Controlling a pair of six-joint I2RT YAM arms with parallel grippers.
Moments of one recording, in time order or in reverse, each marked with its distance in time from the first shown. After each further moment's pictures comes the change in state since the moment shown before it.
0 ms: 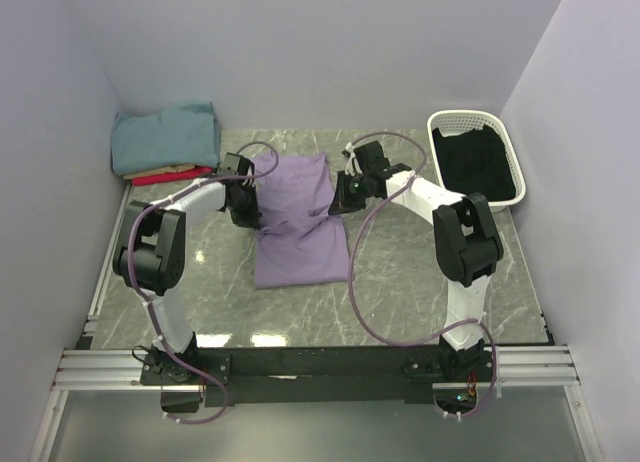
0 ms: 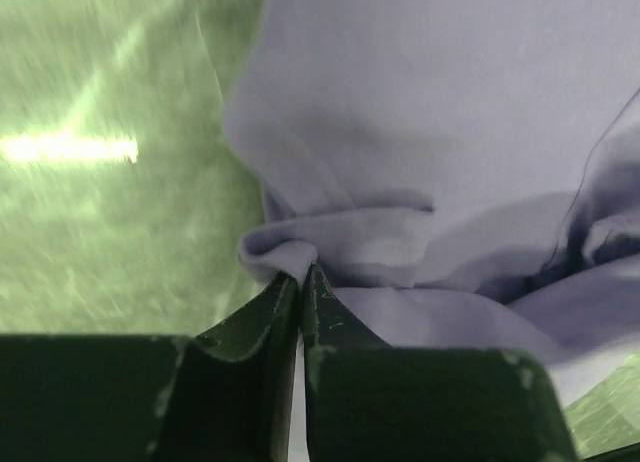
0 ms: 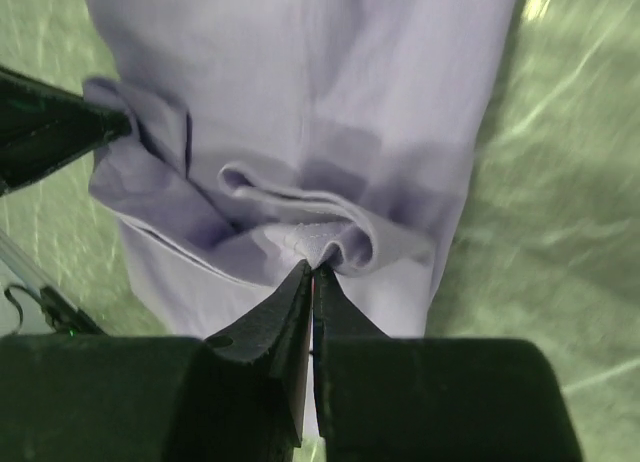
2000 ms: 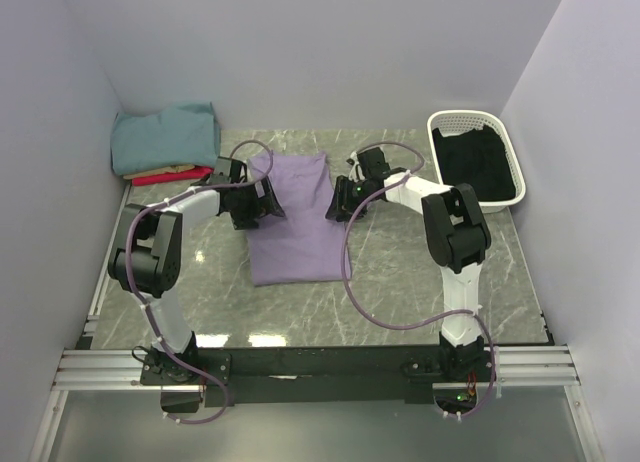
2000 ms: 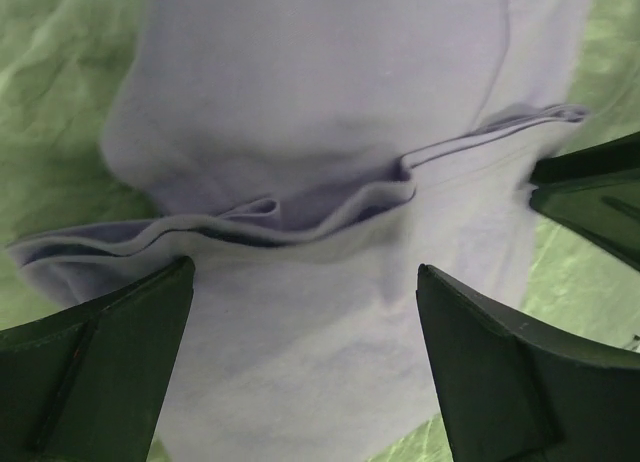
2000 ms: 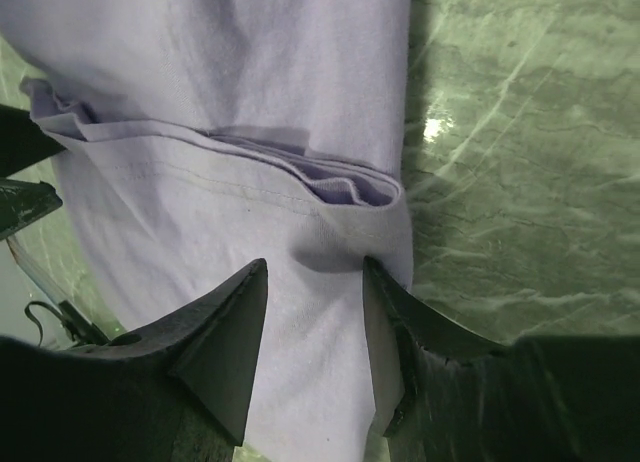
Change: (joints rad) left arm 0.039 -0.021 -0.092 0.256 0.214 -0.098; right arm -0.053 0.156 0.035 0.043 -0.063 0.037
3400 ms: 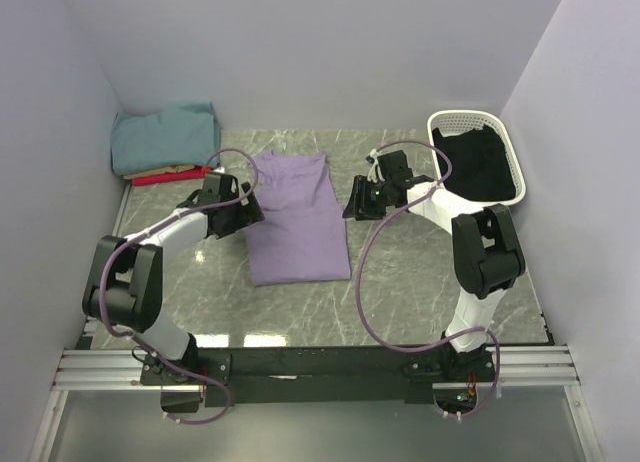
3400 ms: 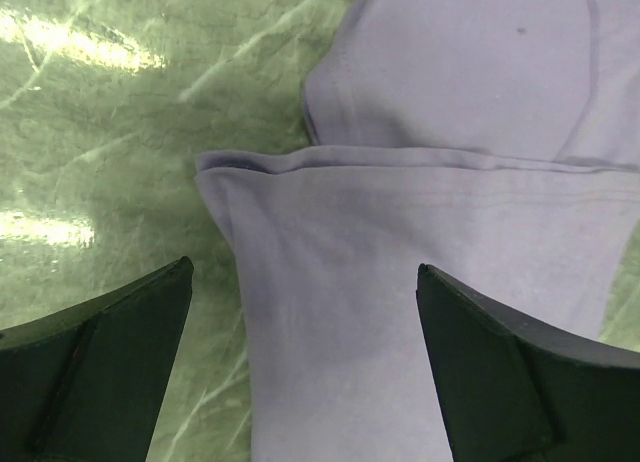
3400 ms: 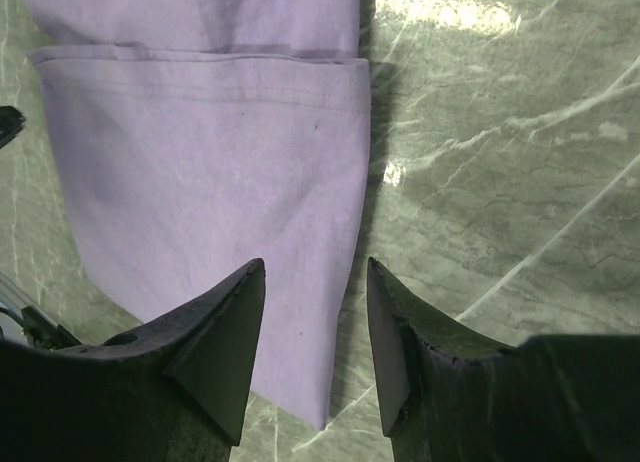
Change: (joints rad) left arm -0.007 -0.266 -0.230 0.052 -0.331 -0.061; right arm -0.037 -0.292 -0.236 0.041 0.093 -0.041
